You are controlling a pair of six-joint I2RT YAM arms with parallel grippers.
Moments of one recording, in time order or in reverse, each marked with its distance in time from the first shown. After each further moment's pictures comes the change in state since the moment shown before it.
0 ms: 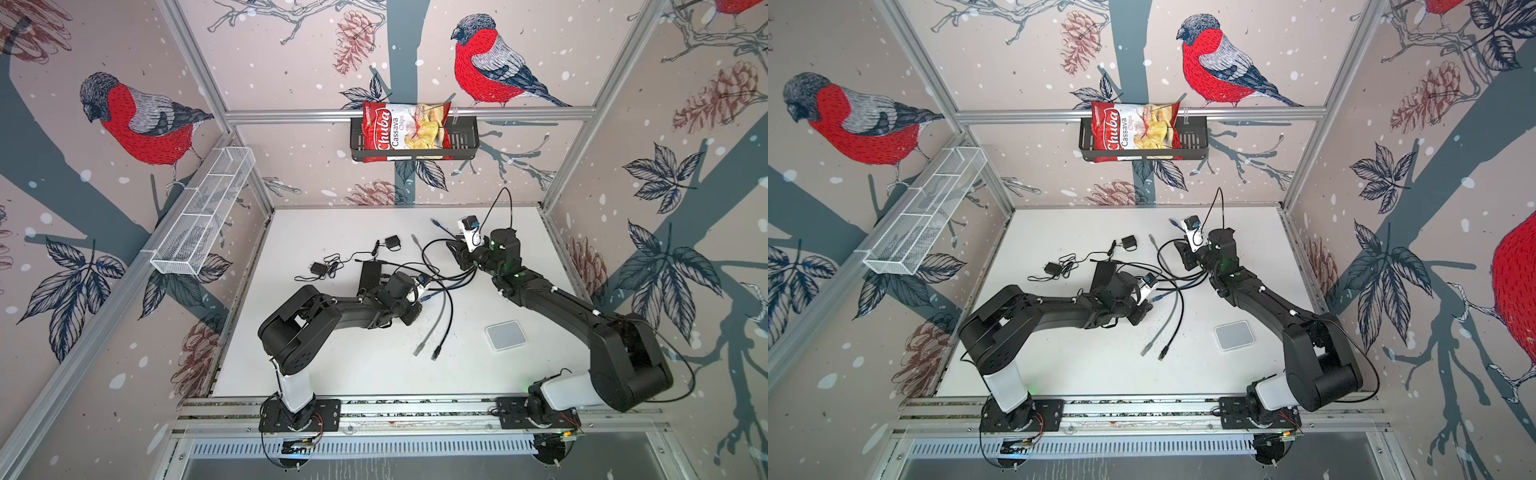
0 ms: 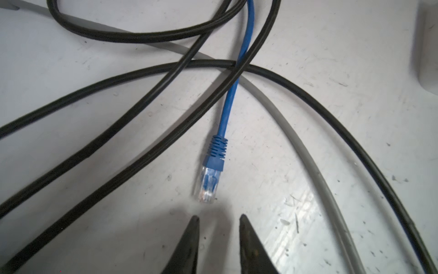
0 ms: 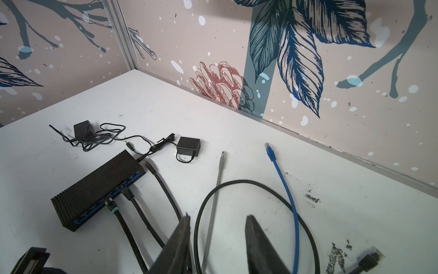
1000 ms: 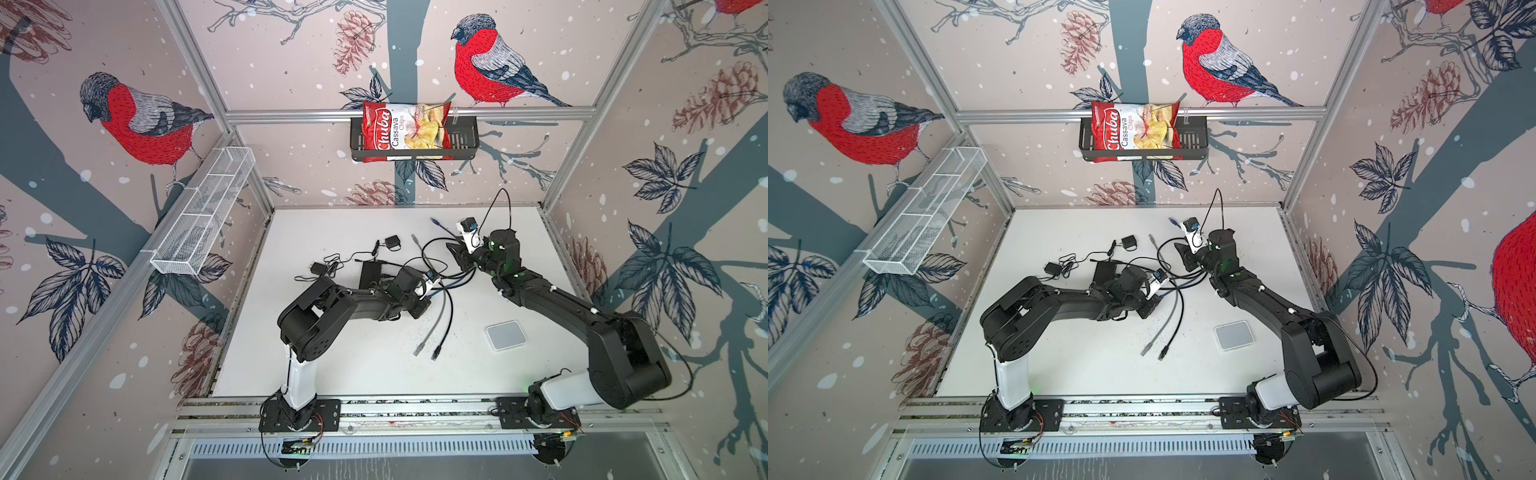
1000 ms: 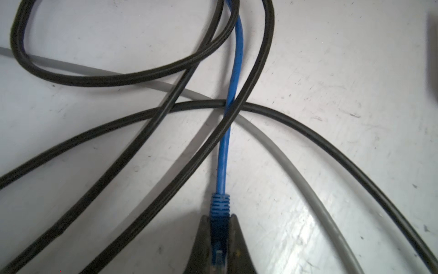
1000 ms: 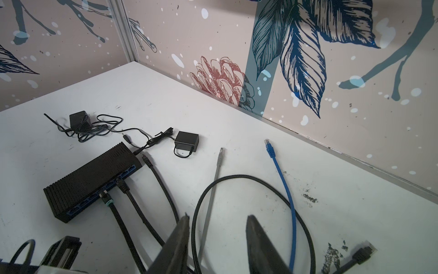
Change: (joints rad) left arm 0.000 0.140 0.129 0.029 0.027 0.046; right arm -0.008 0.008 -0.008 0.000 -0.010 -0.046
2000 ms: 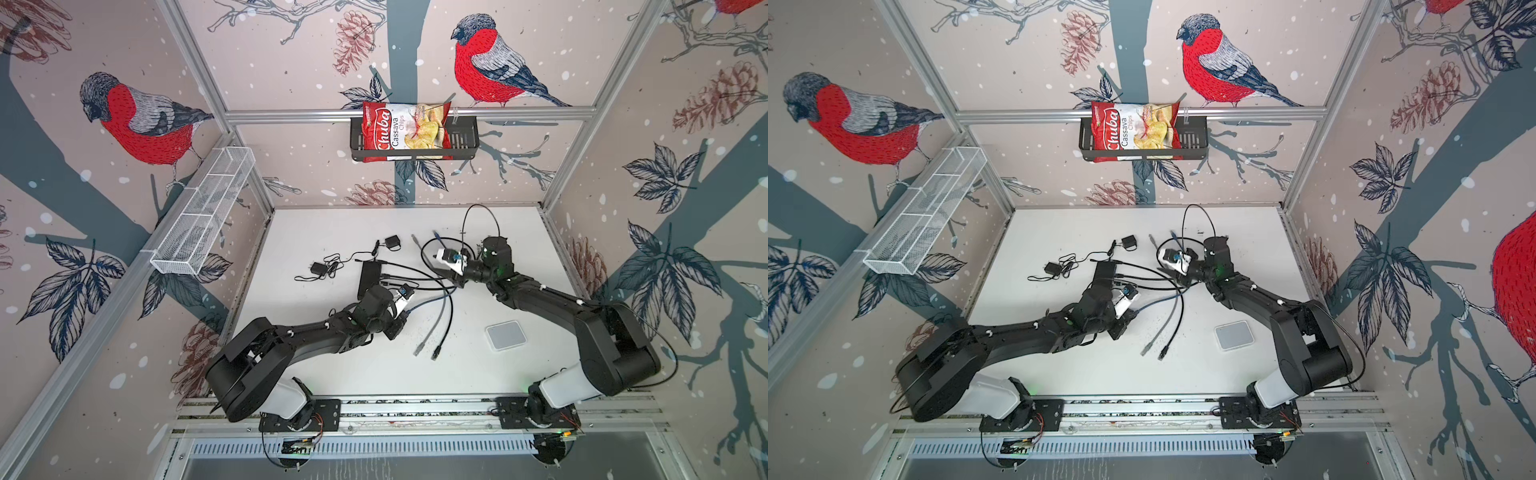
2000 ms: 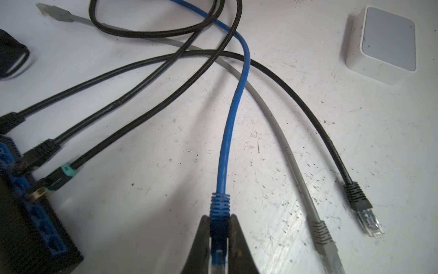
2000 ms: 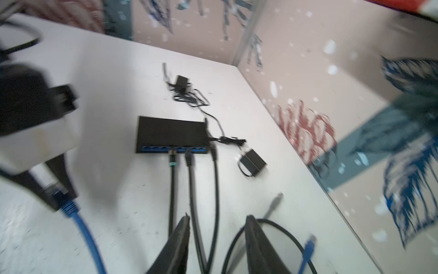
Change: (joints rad) left arm 0.000 -0.512 -0.433 0.012 -0.026 -0.055; right arm 0.026 0.073 -0.072 0.016 -0.510 -0.648
